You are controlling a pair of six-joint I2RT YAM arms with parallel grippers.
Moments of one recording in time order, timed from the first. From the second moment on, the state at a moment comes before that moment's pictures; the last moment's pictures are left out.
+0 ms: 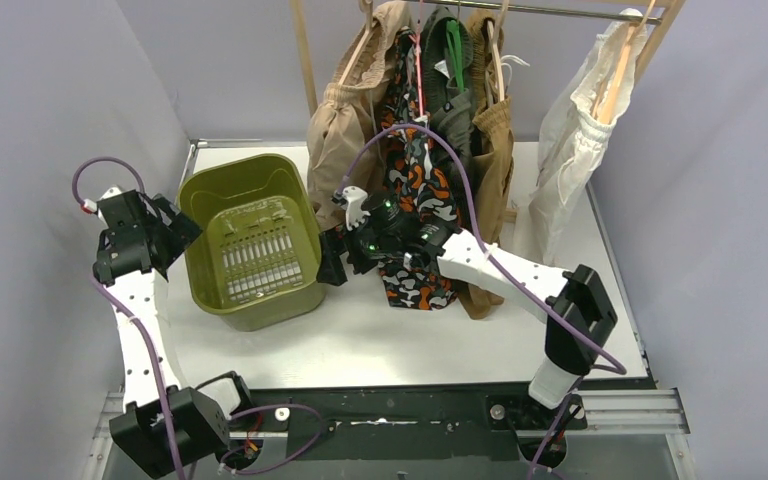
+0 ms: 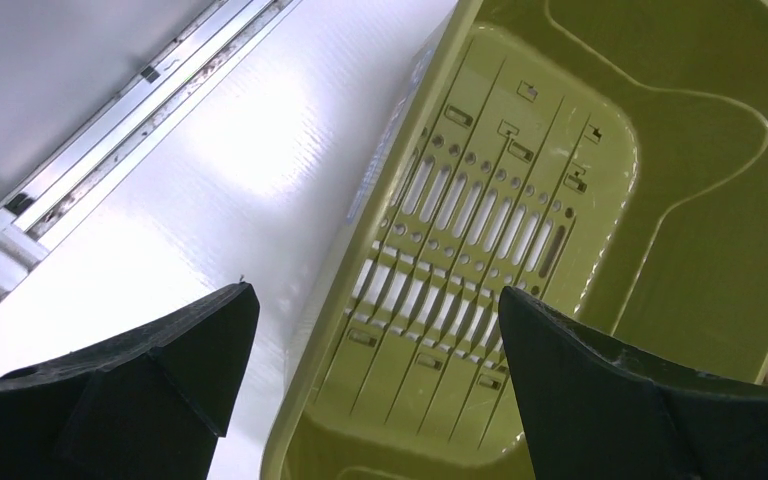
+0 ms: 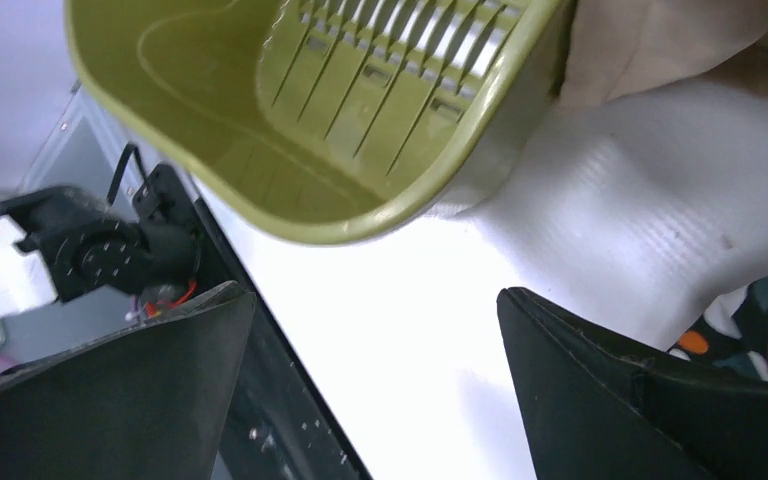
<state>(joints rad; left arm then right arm) 0.41 1.11 1.13 -0.79 -0.05 -0.49 0.90 1.71 1.43 -0.37 -0.30 0.36</state>
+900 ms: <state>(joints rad) 0.36 0.89 0.99 -0.91 0.10 -0.59 0.94 1.81 1.58 -0.29 -0.35 0.32</state>
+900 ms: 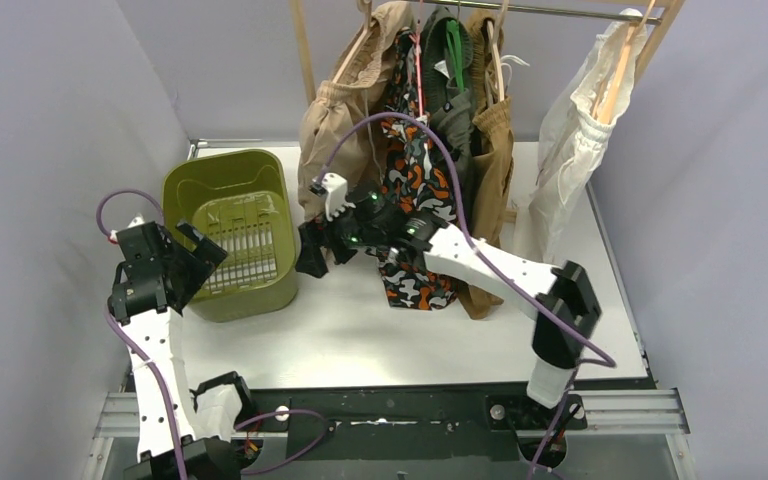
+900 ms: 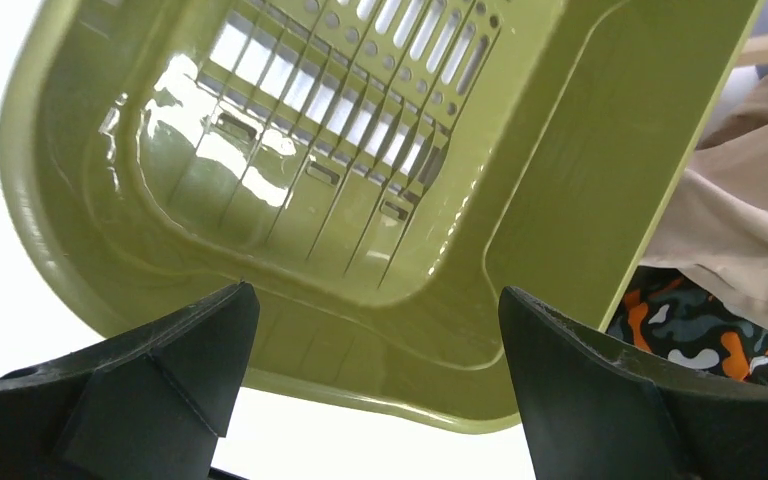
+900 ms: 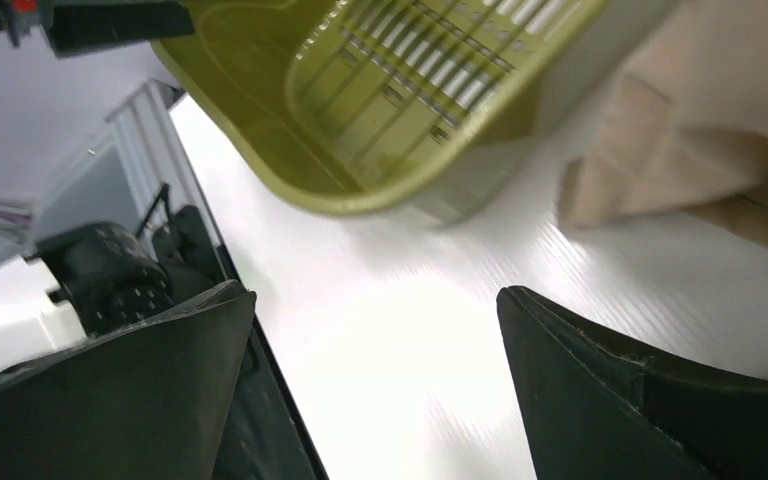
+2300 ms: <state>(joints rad) 0.33 0.72 0.86 -1.03 0.20 -0.78 0.95 1.21 1.12 -0.31 0.18 0.23</state>
